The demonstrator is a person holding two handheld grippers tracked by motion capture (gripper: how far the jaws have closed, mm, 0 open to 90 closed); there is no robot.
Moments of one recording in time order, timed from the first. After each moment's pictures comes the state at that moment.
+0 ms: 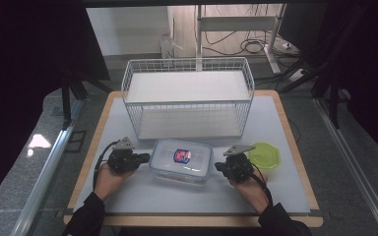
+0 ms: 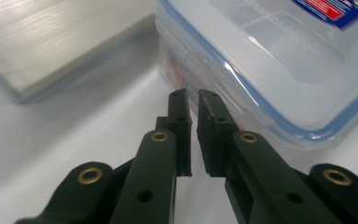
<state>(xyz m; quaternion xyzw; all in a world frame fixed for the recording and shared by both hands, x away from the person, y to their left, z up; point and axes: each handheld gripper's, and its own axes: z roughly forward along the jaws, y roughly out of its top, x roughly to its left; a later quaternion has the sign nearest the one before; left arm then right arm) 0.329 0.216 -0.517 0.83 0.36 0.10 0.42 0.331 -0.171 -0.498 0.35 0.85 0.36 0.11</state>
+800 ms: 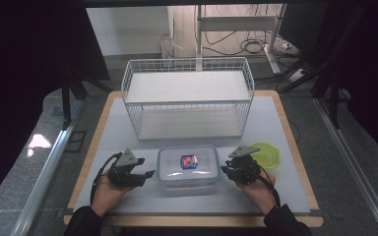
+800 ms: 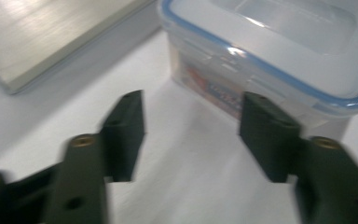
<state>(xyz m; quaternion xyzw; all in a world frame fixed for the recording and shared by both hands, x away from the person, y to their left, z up) 0.287 0.204 -0.511 0.83 0.36 0.16 0.39 0.324 -0.185 -0.490 0.35 0.86 0.33 0.16</state>
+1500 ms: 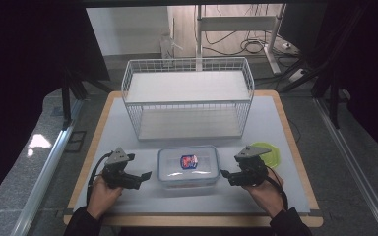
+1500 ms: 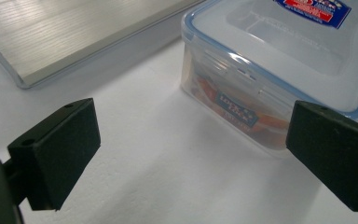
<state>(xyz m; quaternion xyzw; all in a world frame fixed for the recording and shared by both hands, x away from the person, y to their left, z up) 0.288 0.219 -0.513 0.80 0.38 0.14 0.44 0.316 -0.201 -0.475 0.33 0.85 0.37 0.15</state>
